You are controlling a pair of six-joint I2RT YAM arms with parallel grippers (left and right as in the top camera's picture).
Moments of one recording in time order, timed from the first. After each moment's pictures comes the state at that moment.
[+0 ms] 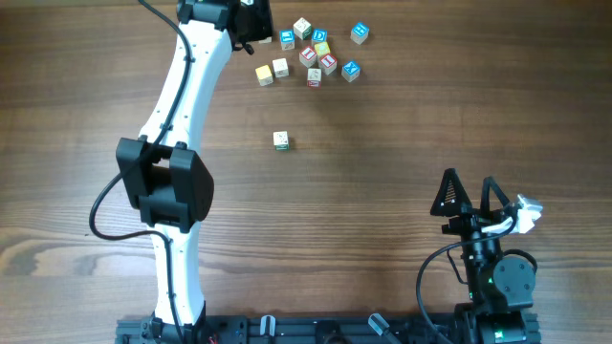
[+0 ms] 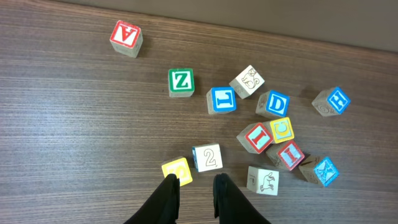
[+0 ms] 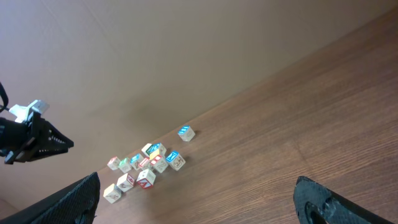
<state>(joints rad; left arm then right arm) -0.23 2.27 2.26 -0.92 -0.02 -0.32 0.09 0.02 0.01 0.01 0.07 0.55</state>
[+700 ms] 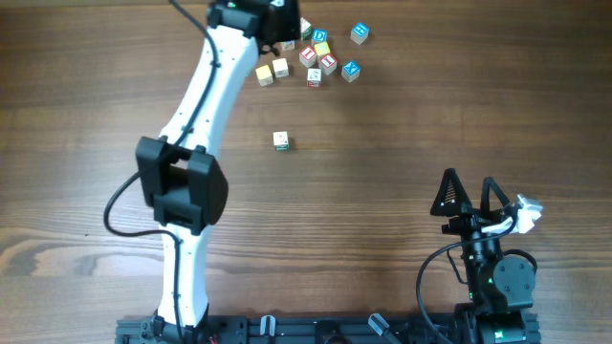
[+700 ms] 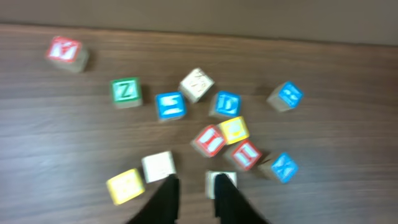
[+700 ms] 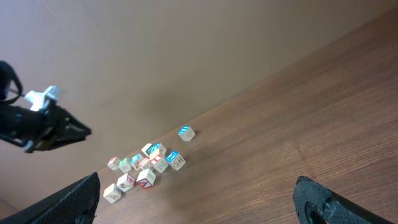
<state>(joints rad) -0.33 2.29 2.26 -0.83 -0.01 -0.31 0.09 0.02 0.01 0.01 0.07 0.55</state>
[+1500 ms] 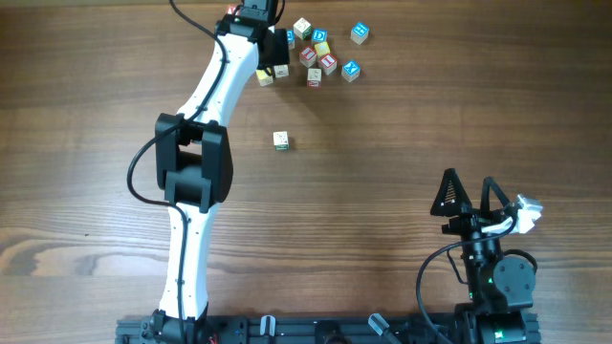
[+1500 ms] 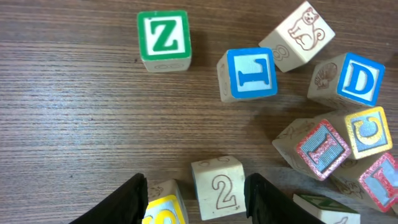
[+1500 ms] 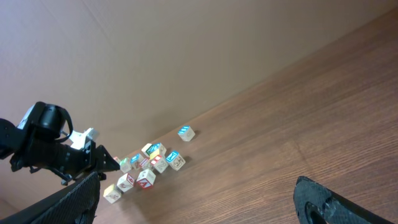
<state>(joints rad) -0.27 2.50 2.25 -0.81 -0.05 -0.31 0.09 0.02 0.01 0.01 0.07 0.55</state>
